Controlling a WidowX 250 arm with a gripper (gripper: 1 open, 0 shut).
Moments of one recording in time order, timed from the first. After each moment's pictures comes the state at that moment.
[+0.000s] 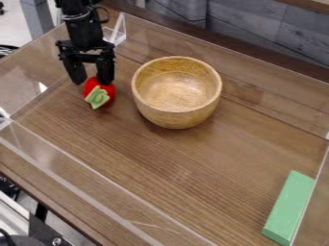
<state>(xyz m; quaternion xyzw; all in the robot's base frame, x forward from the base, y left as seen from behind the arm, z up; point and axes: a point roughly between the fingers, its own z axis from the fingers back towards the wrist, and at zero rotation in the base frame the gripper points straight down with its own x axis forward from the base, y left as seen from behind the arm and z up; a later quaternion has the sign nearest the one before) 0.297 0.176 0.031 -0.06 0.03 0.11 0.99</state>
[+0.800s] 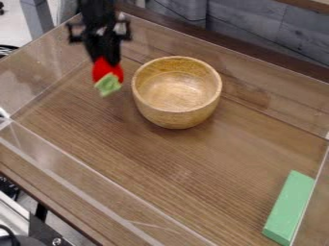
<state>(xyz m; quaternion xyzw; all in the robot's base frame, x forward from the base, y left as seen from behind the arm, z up) 0.305 0.129 0.094 -0.10 0.02 0.11 0.99</state>
